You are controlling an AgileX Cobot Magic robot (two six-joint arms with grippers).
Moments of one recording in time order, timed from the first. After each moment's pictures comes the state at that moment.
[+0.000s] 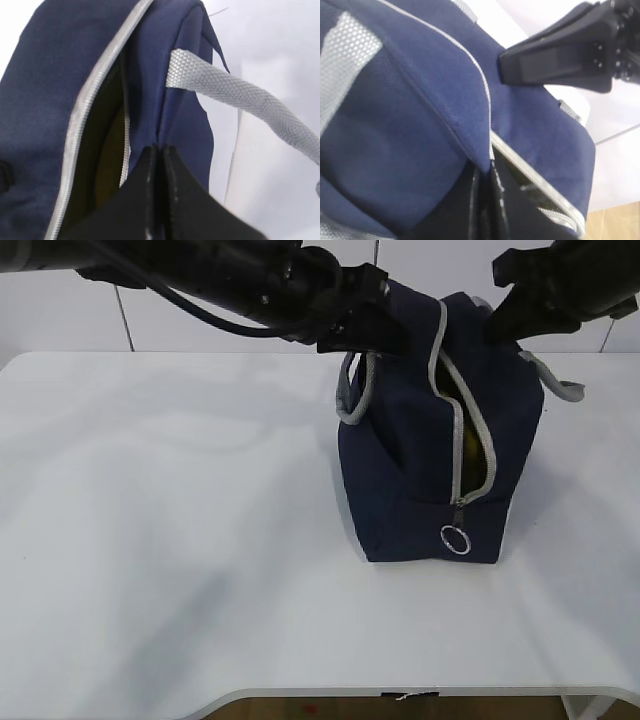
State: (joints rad) left arm -0.51 2.03 -1.71 -1.15 0.78 0.76; right arm 0.03 1.70 -1.49 0.56 0.84 -0.41
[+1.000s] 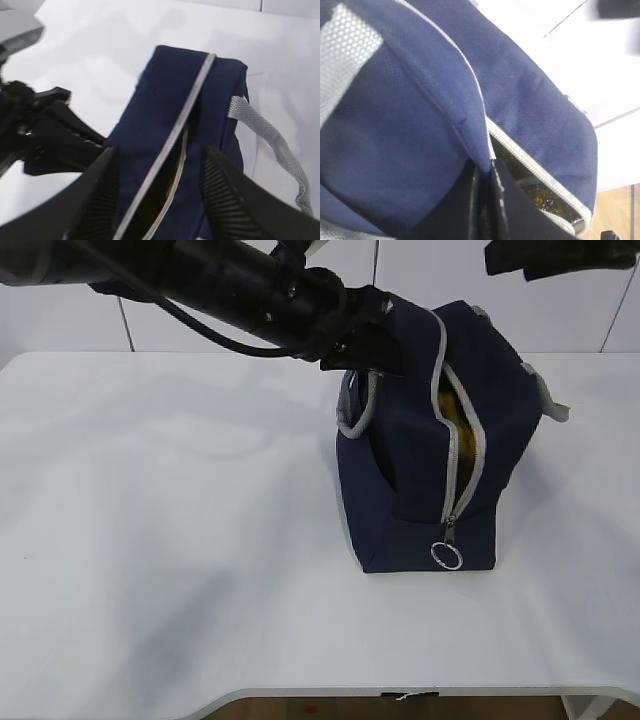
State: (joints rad) left arm -0.51 2.06 -1.71 -1.15 0.82 0.76; right arm 0.03 1.54 -1.47 0.65 0.88 -0.54
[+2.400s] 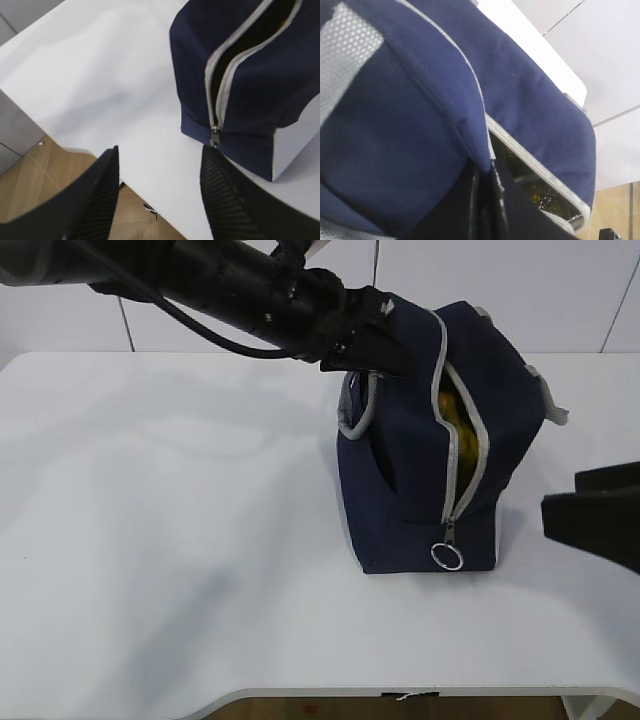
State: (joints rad) left arm -0.51 2.06 -1.71 -1.15 0.83 0.76; right arm 0.03 0.87 -0.59 1.03 0.76 -1.11
